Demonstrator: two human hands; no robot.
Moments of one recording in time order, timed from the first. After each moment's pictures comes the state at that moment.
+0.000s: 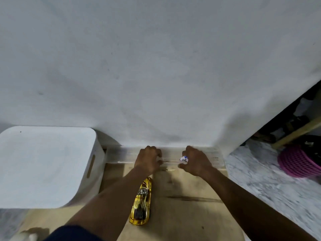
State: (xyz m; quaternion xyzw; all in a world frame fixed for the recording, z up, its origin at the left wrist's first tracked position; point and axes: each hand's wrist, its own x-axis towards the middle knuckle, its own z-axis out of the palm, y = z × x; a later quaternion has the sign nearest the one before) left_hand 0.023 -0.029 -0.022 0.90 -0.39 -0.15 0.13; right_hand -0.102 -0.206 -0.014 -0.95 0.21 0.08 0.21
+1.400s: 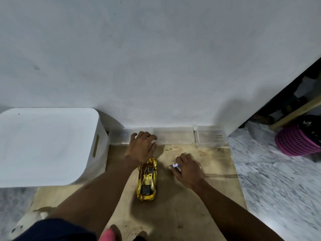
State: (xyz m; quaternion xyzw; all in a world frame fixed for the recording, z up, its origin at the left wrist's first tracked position) left_hand 0.025 0.030 -0.043 0.88 -0.46 -0.05 0.09; right_hand -0.162 -0.119 -0.105 -0.98 0.17 0.02 0.09
